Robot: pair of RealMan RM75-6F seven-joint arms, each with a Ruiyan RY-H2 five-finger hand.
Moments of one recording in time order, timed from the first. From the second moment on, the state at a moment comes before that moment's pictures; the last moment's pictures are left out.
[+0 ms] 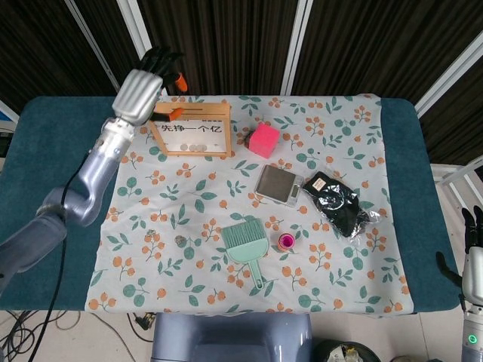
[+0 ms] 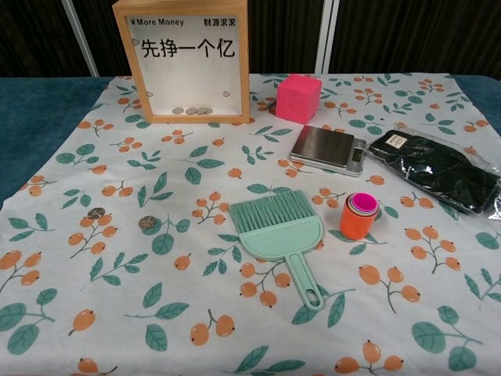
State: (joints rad) left arm -1.05 -1.46 -0.29 -0.86 1.39 1.01 -0.40; right arm 0.01 -1.19 0.19 -1.64 -1.34 1.61 -0.18
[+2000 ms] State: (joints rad) left arm -0.68 -1.51 0.01 -1.20 1.42 0.93 0.20; right arm 0.01 -1.18 0.17 -1.63 -1.39 1.63 -0.18
